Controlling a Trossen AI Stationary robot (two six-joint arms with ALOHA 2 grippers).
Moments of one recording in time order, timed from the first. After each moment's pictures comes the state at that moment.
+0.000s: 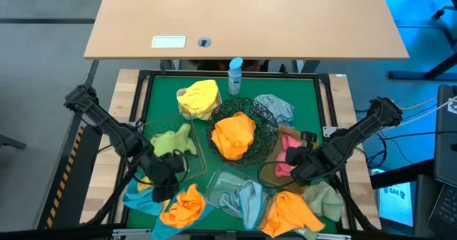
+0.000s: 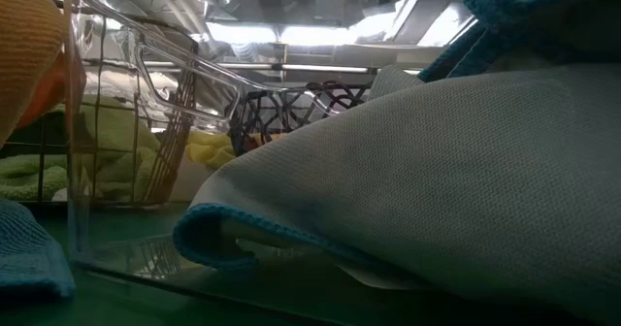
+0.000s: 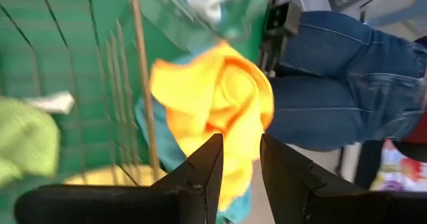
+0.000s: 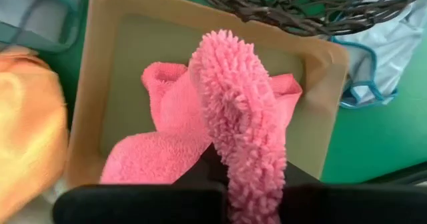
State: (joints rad) left arm -0.66 1.29 1.11 -0.73 0.01 -1.04; right arm 0.64 1.43 1.30 -1.40 0.27 0.78
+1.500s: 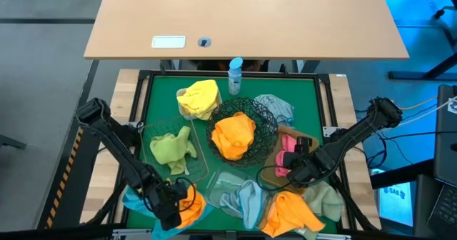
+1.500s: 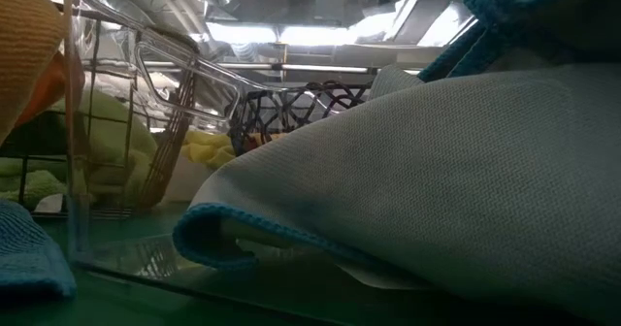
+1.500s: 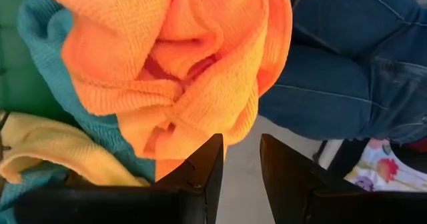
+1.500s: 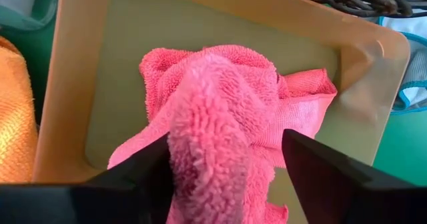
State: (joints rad) left arm -0.82 1.58 1.11 -0.52 0.06 -1.39; right arm 0.64 1.44 1.11 -1.22 0.24 0.75
